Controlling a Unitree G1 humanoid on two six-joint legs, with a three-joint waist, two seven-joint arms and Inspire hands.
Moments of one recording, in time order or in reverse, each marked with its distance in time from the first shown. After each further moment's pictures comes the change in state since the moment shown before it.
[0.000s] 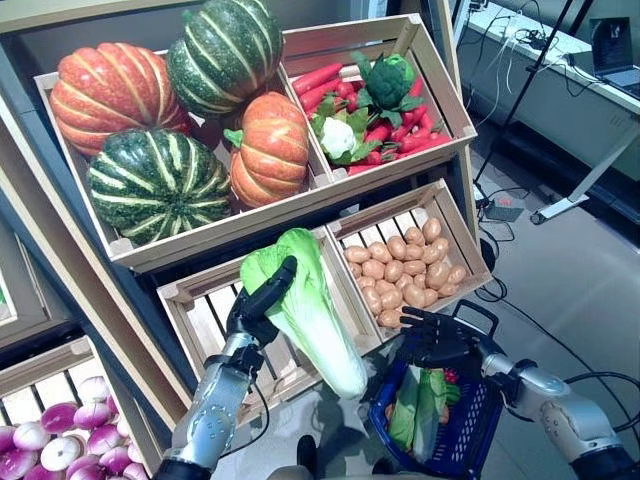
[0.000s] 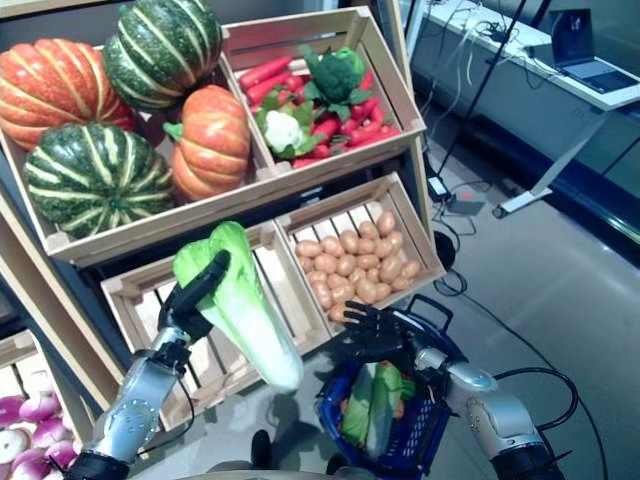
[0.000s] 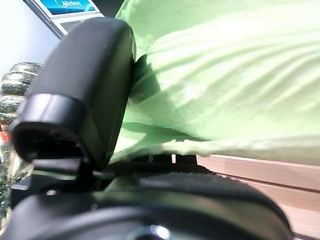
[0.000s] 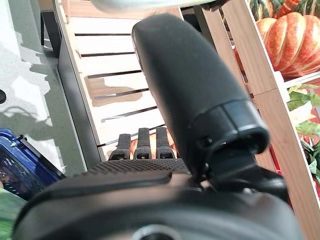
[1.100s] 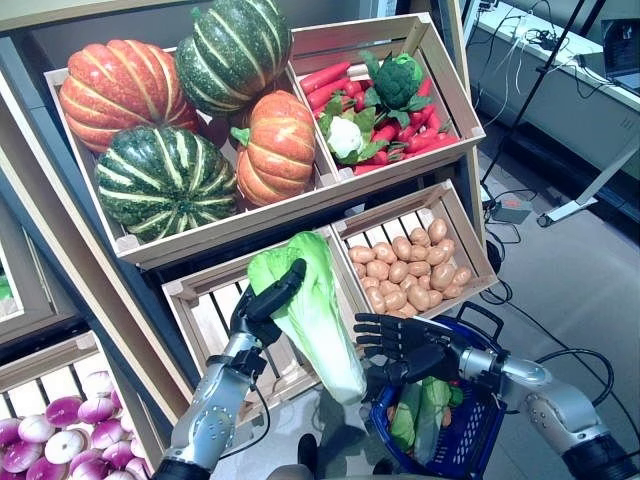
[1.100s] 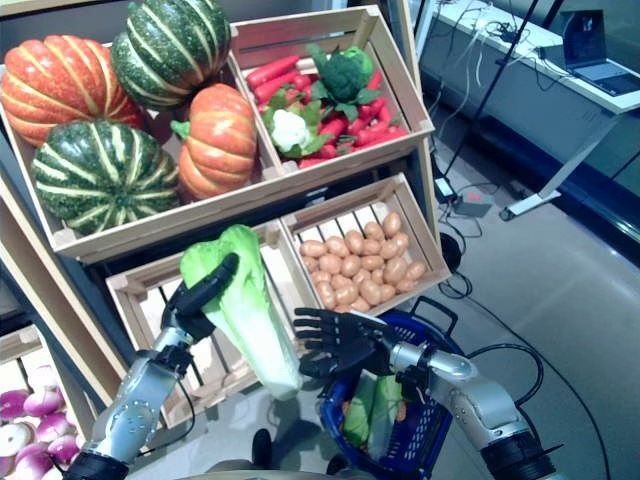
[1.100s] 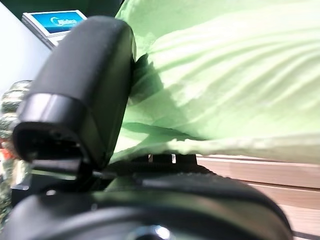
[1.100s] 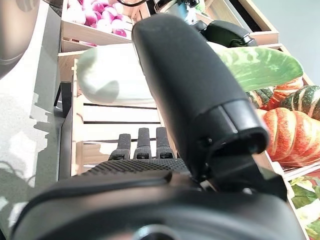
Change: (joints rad) left arm 0.000 0.017 -0.040 0.000 0.038 0.000 -0.076; right arm -0.076 -0.008 0.097 -0.081 0.001 0.034 0.237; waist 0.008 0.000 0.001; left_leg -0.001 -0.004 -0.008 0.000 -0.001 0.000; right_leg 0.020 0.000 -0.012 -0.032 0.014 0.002
